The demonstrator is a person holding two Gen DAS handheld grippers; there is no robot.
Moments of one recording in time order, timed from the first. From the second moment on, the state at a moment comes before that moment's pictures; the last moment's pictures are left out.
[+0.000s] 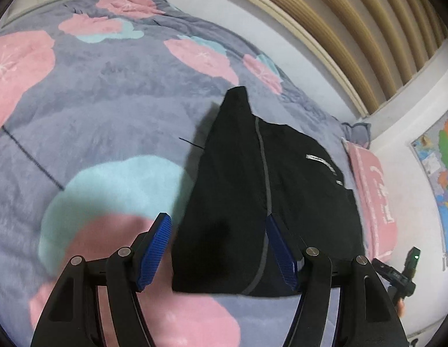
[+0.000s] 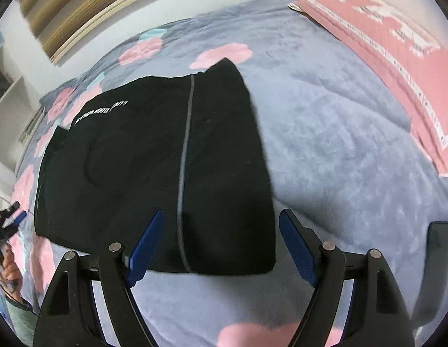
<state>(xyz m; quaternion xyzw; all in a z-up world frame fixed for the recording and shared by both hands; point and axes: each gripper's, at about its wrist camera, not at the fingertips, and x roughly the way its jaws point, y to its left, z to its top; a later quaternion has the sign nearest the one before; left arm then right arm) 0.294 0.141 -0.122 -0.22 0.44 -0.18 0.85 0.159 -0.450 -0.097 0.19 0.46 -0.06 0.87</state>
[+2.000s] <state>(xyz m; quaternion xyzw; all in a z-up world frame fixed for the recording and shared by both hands) 0.177 0.119 -0.026 -0.30 0.38 -0.36 0.80 0.145 -0.416 -0.062 0.30 0.40 0.21 0.84</state>
